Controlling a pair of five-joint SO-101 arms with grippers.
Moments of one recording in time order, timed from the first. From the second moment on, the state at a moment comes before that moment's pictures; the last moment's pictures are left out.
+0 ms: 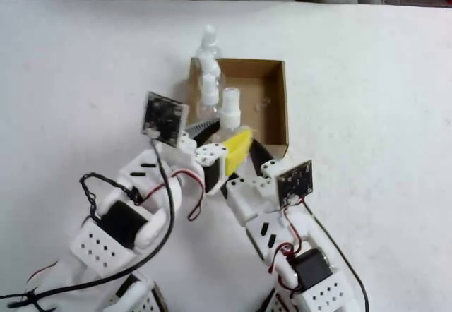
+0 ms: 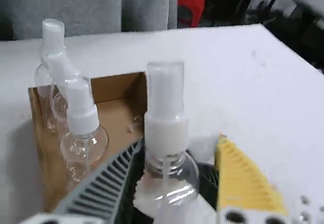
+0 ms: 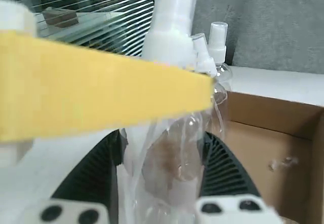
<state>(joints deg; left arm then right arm) 29.9 -59.8 59.9 31.4 18.3 -31.6 -102.4 96.4 22.0 -5.8</state>
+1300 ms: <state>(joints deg) 26.2 -100.4 70.1 47.5 11.8 -28.8 -102.5 96.4 22.0 -5.9</state>
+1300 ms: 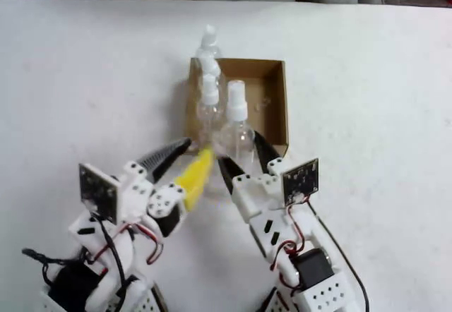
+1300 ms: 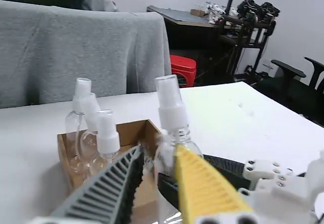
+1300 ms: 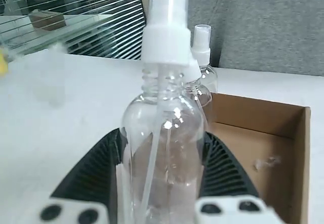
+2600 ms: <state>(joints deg) 11.6 -103.4 97.1 45.6 11.4 -16.5 -55.0 85.4 -31.9 -5.9</state>
